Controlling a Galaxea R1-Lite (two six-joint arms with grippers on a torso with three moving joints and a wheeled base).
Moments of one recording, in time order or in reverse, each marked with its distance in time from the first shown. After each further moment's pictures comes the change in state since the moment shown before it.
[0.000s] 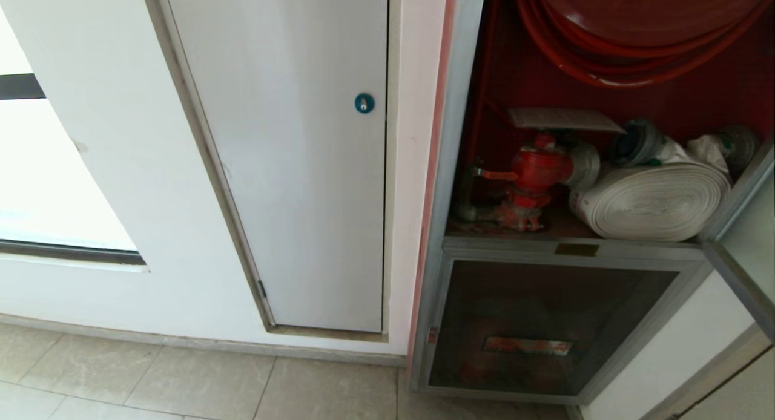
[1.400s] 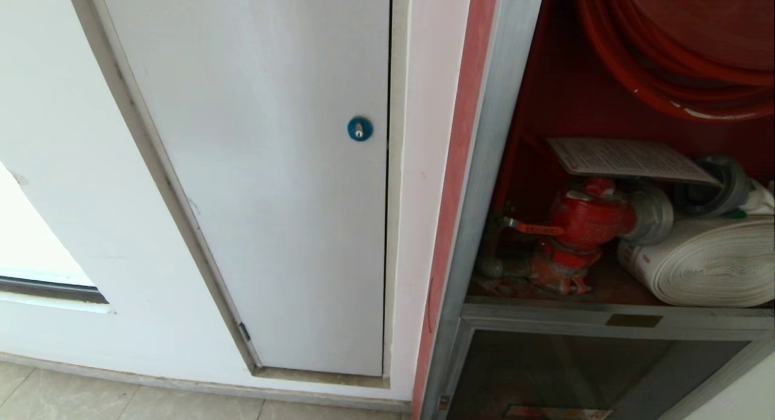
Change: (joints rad) left arm 0.000 0.000 0.000 0.000 0.000 -0.007; right arm 0.000 0.000 0.003 -0.008 0.000 0.007
